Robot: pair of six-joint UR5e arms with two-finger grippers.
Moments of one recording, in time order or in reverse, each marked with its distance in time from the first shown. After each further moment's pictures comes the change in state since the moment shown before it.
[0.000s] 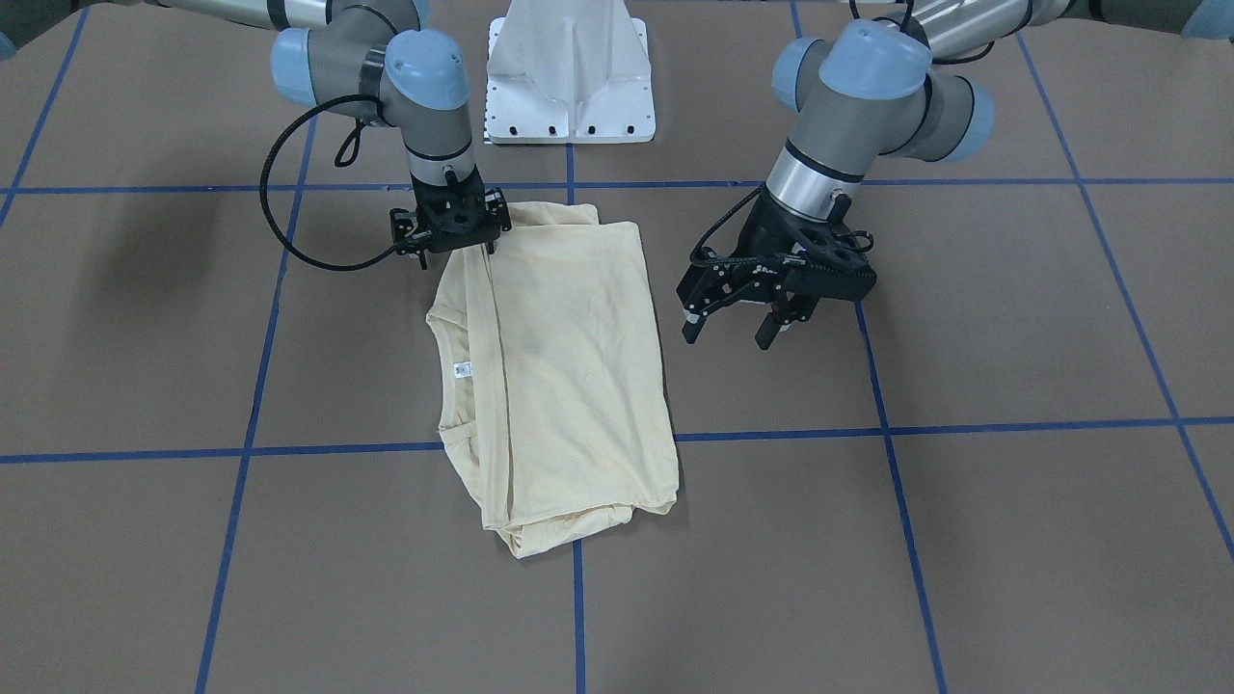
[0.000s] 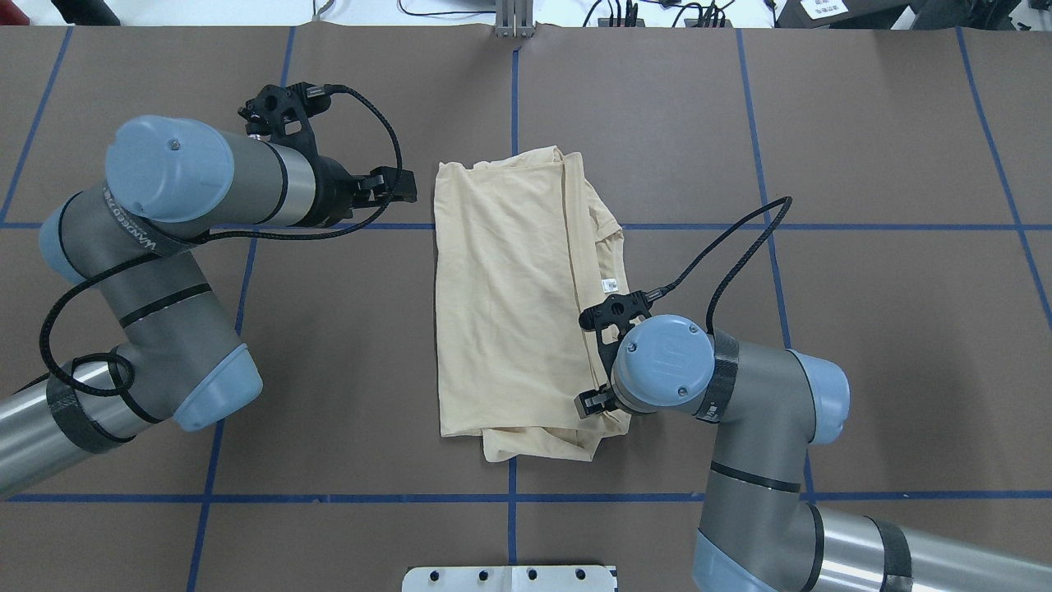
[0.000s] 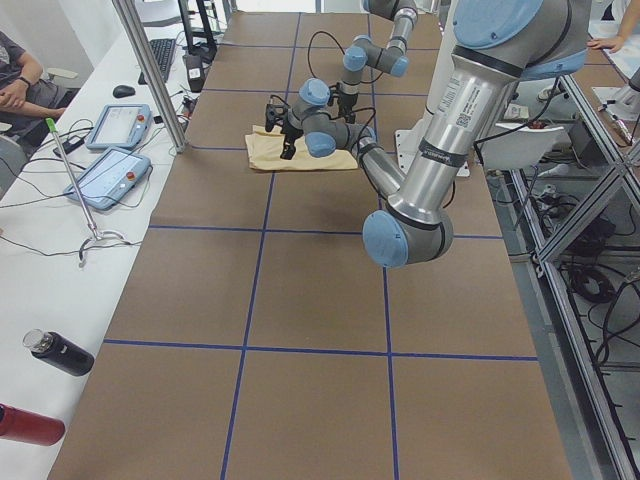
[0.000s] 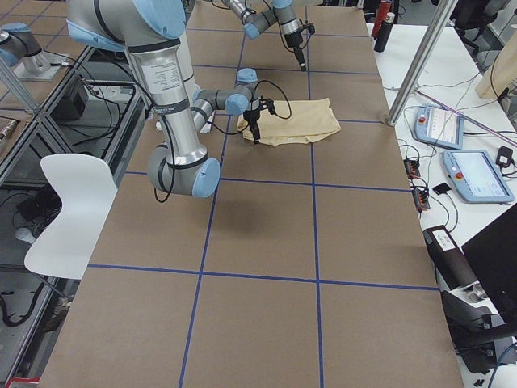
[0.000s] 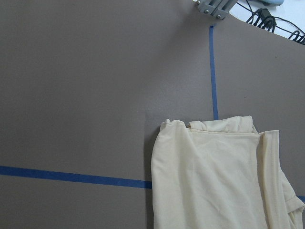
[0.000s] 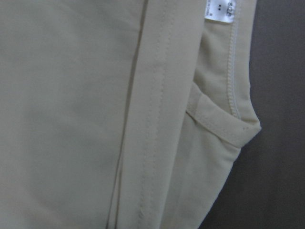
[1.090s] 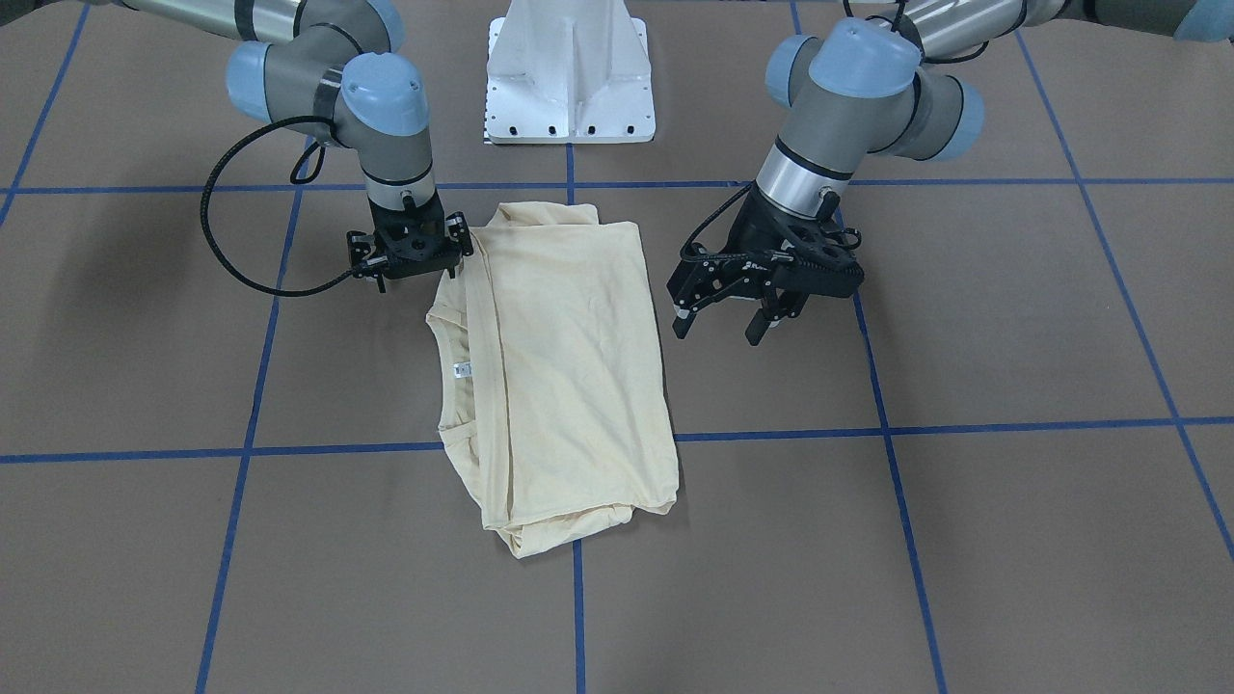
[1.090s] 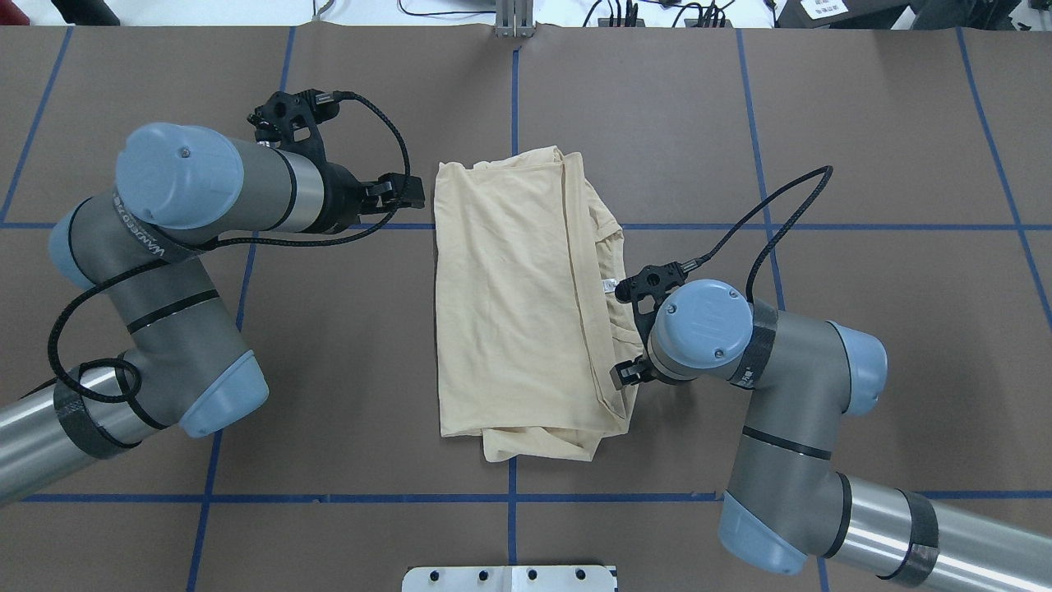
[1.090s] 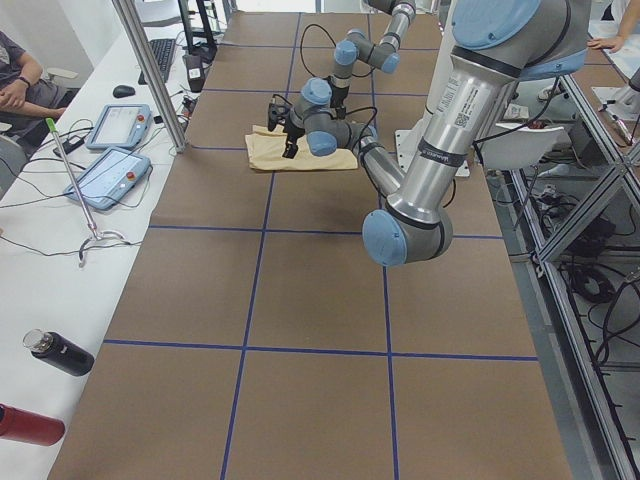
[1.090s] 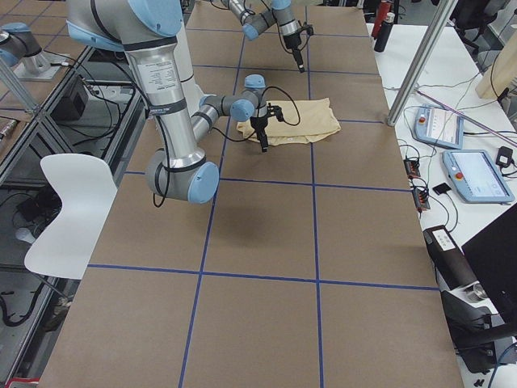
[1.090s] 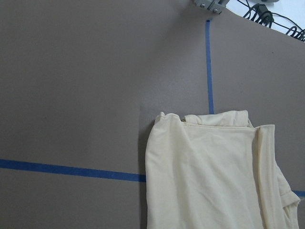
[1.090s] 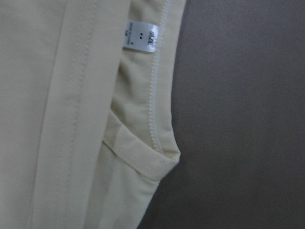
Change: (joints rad) left arm 0.015 -0.005 0.000 0.000 0.003 -0.008; right arm 0.070 -0.036 0.002 0.001 0.016 -0.060
